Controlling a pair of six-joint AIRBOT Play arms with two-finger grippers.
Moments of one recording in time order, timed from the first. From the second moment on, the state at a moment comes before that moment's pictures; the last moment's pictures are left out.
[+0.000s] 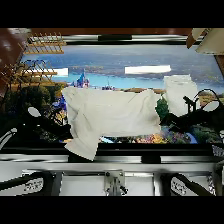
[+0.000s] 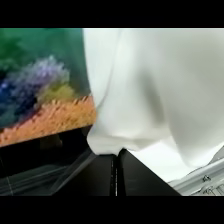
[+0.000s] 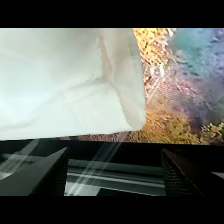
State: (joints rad) left arm 0.04 -1.36 0.71 0.98 -1.20 -1.33; right arm -0.30 -1.22 0.83 -1.11 1.27 1.39
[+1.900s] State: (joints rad) left arm 0.09 -0.98 2.11 0.97 -0.92 -1.36; right arm -0.15 -0.79 1.65 -1.02 1.06 1.28
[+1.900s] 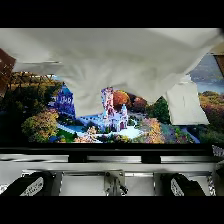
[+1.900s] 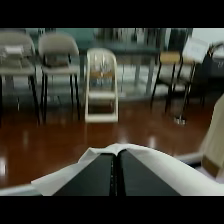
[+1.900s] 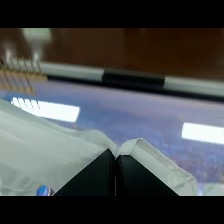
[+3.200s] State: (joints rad) left arm 0.09 -1.46 1.94 1.19 -1.04 -1.31; right arm -0.15 -1.45 1.58 -0.85 1.10 1.51
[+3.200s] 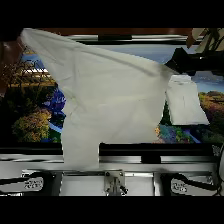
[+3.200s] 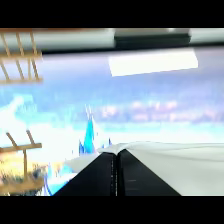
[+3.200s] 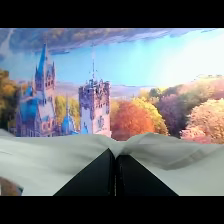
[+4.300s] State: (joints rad) left arm 0.25 -1.83 1.93 1.20 -1.72 -1.50; right arm -0.32 -1.56 1.54 -0.94 1.44 1.46
